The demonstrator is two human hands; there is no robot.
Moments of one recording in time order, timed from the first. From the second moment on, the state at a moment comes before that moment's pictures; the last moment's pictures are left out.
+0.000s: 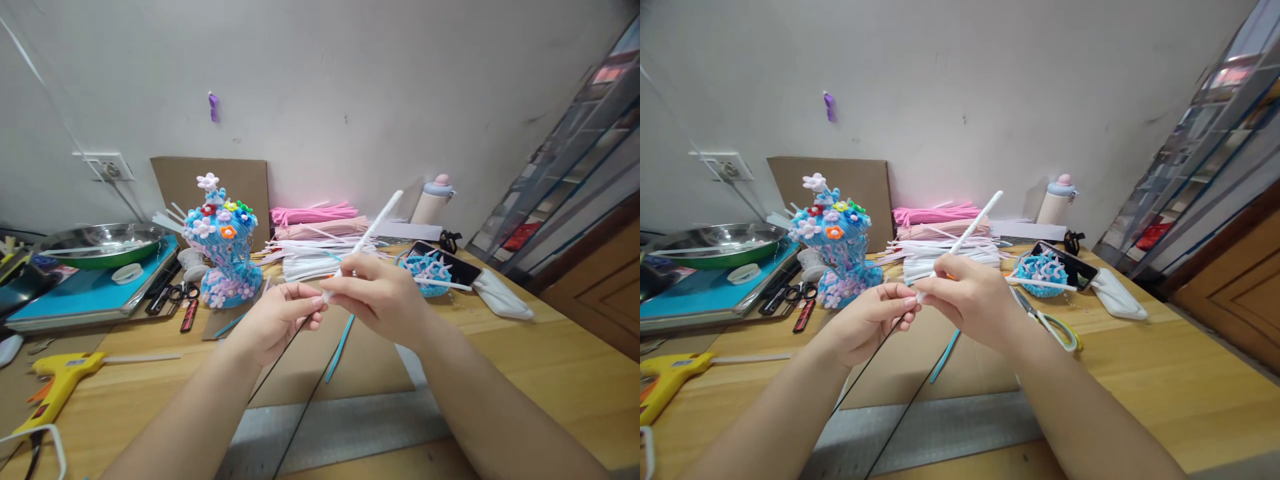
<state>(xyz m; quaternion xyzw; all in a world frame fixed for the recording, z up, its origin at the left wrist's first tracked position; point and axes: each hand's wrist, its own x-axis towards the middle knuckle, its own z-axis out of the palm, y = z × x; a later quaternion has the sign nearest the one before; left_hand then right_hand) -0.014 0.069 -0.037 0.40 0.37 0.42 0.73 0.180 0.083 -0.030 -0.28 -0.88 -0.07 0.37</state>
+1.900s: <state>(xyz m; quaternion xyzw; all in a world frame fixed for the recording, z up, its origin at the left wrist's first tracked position) -0.017 0.059 -0.034 0.70 0.44 0.29 0.47 0.182 0.071 -0.029 -0.39 -0.88 -0.14 0.24</state>
